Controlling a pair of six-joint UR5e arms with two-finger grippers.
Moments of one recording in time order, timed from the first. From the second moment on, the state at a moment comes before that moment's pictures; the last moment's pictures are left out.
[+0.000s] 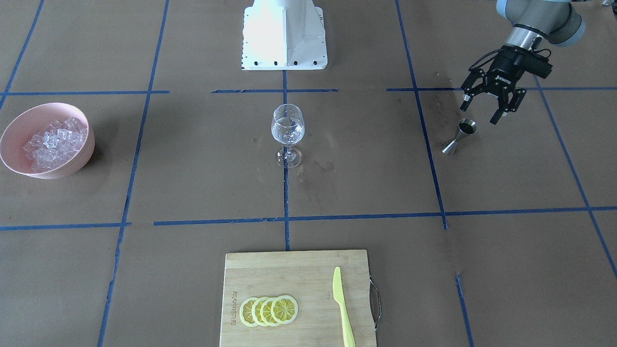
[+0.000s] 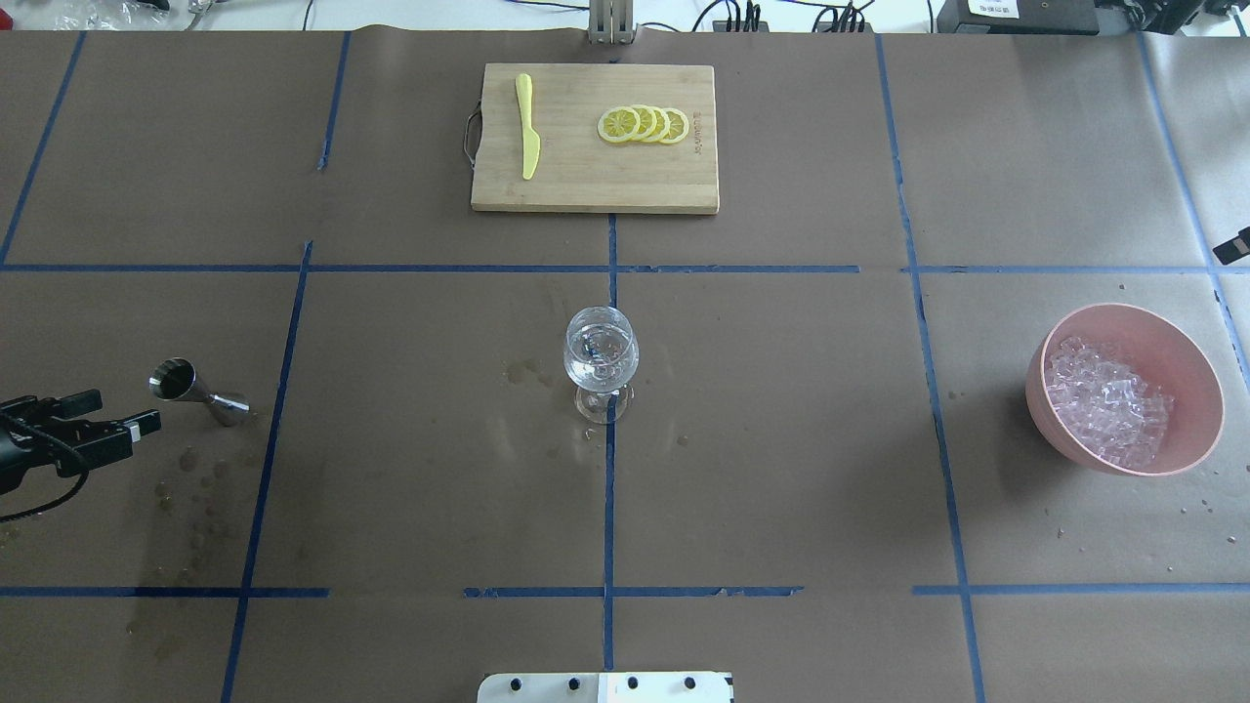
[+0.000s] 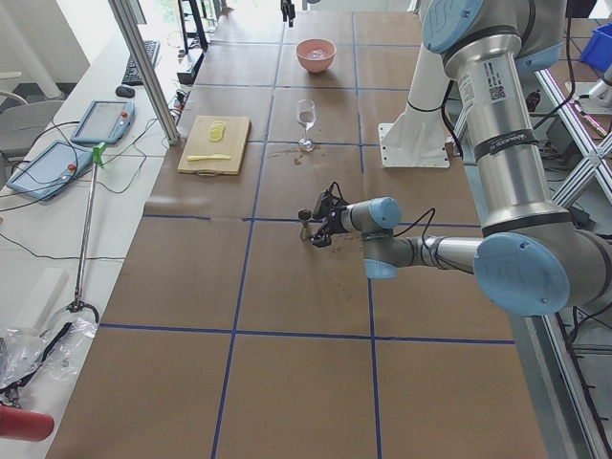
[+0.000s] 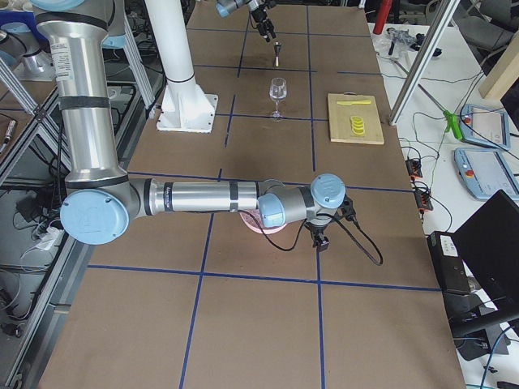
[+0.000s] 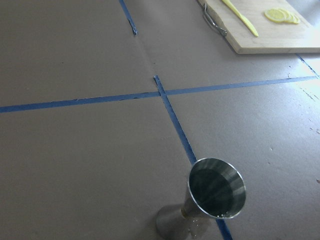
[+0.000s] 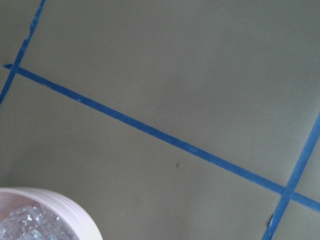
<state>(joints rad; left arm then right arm) -0.39 -1.20 -1.78 -3.07 -1.24 -1.07 1.40 -1.48 1.50 -1.35 2.47 -0.11</state>
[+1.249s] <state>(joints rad) -0.14 -1.38 -1.54 -3.07 -0.52 -1.11 1.39 -1.47 1.50 -1.35 2.47 -0.11</state>
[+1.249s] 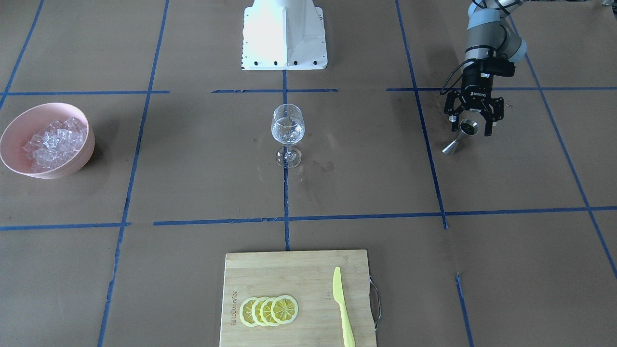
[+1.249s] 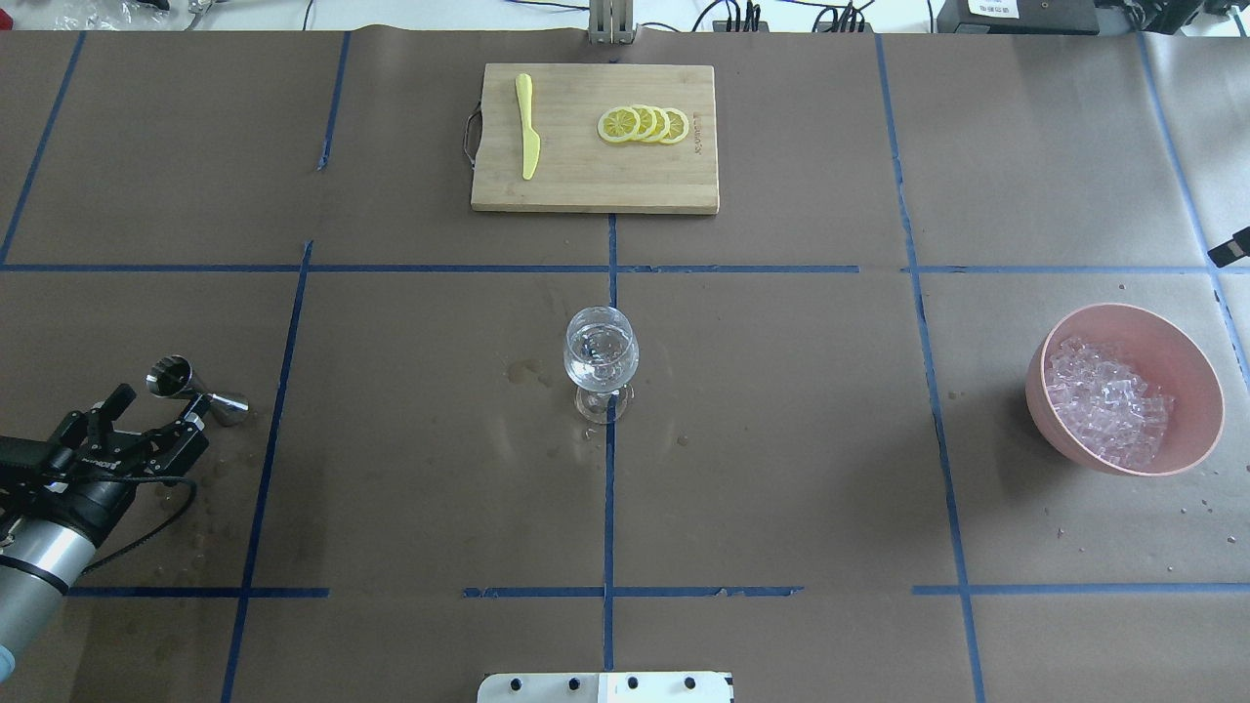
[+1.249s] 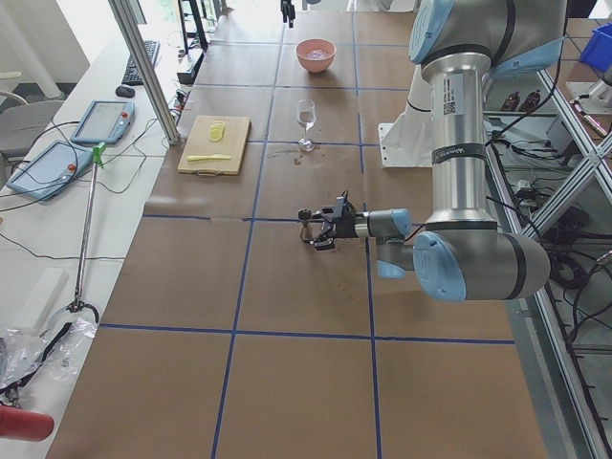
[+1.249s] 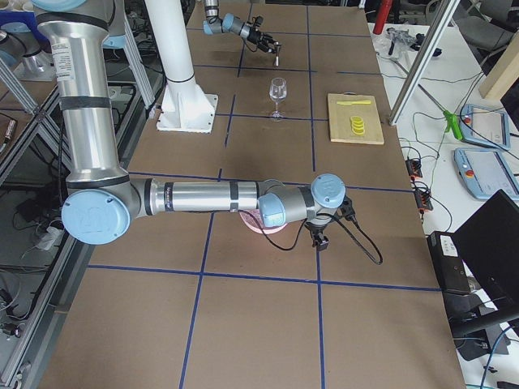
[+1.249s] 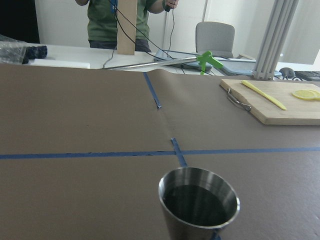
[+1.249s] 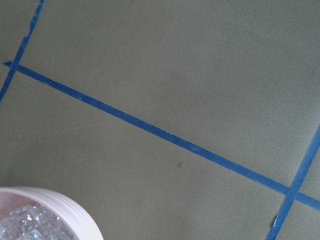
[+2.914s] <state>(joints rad) -0.11 -1.49 -1.45 -3.07 -0.45 -1.10 1.39 -1.47 1.47 -1.35 2.47 -0.11</state>
